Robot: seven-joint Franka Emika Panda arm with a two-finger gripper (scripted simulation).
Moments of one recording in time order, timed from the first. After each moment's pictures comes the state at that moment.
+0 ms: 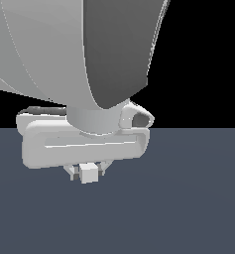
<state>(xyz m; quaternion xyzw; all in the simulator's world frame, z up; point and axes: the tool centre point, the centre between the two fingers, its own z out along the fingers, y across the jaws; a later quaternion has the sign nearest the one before) -0.051 0.053 0.013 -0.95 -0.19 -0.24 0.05</state>
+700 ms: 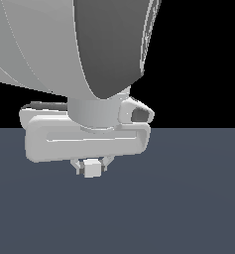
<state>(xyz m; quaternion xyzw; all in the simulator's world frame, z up) -0.047 0.051 0.020 -0.95 -0.17 -0.24 0.04</state>
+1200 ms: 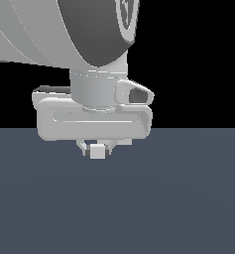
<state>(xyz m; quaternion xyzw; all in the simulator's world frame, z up) -0.030 0.042 0.050 -0.96 -0.09 -0.25 0.03</state>
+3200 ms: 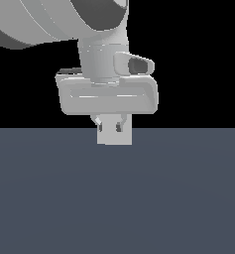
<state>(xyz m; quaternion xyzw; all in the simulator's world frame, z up) -0.002 0.015 0.100 -0.97 0.05 -0.24 -0.01</state>
